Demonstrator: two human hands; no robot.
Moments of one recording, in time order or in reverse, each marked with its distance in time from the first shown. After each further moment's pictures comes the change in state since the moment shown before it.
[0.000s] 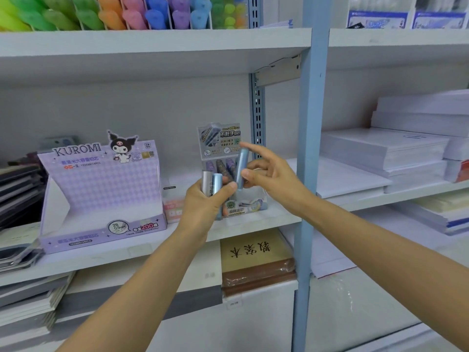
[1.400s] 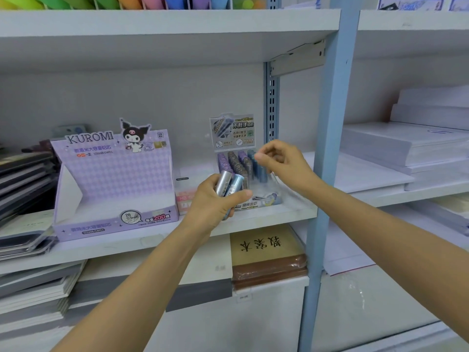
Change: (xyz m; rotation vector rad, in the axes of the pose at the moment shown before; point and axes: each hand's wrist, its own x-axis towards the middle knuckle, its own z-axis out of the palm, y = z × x) left_hand 0.005 -0.013 -0.021 0.091 -0.146 -0.050; right_hand 0.032 0.030 -0.009 -0.327 0.110 0.019
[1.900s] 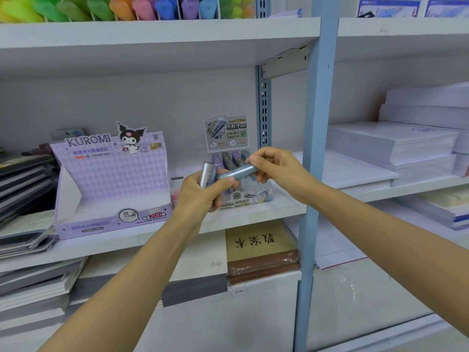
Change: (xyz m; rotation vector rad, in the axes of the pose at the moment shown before) left_hand -0.008 0.014 -0.003 -0.106 0.053 0.069; right_hand -0.025 -0.021 -0.007 0.272 -0.165 0.082
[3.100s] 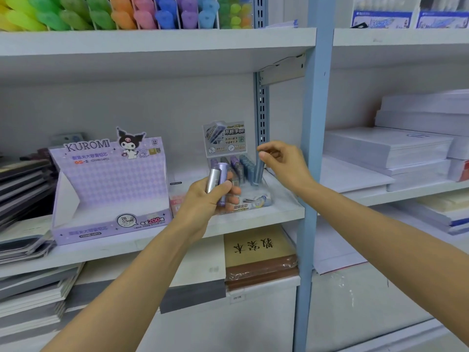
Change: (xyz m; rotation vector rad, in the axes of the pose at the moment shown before) left_hand 0.000 0.002 0.006 -0.065 -0.109 -0.067; right_hand 0.022 0.009 -0.013 -0.377 0.363 -0.087
